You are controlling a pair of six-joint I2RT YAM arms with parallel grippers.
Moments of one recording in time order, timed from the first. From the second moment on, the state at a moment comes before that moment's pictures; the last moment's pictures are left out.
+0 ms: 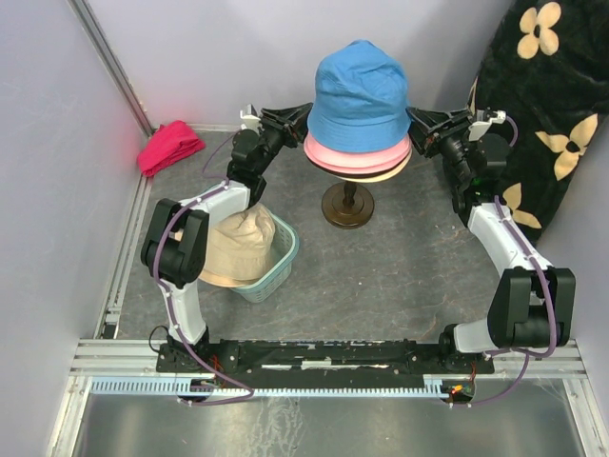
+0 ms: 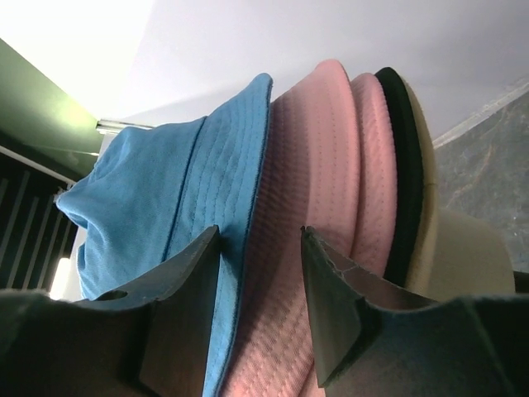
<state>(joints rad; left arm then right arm) -0.39 1.92 1.31 0.89 0.21 -1.73 0.00 1.42 1.01 0.60 -0.46 1.56</state>
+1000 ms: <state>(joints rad) -0.25 1.74 1.35 0.50 0.20 -1.60 -0.10 1.26 1.21 0.20 -0.43 1.31</state>
